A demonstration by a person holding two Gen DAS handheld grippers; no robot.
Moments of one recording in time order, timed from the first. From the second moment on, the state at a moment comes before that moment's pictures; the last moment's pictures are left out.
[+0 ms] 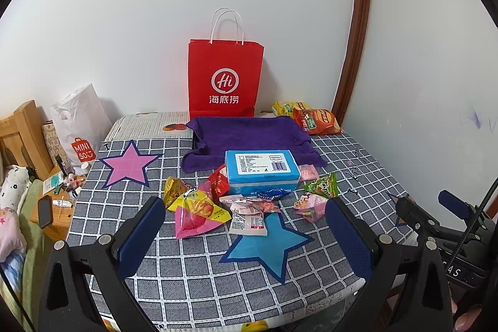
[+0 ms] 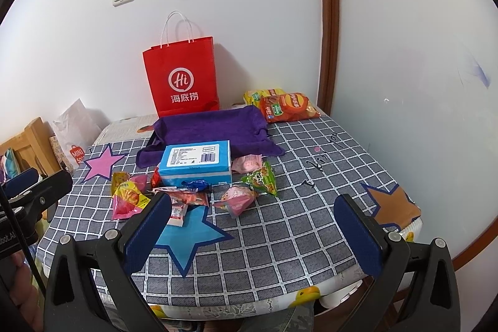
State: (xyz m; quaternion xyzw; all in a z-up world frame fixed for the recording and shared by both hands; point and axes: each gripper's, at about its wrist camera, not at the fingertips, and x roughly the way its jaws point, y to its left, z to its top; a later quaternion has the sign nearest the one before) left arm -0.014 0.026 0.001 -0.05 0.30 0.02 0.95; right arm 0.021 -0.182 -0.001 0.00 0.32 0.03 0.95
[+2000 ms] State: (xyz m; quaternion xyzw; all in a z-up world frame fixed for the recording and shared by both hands) left arm 0.086 0.084 -0.138 -0.11 0.42 0.03 0.90; right arm 0.121 -0.191 -0.106 0.06 0.39 0.08 0.92
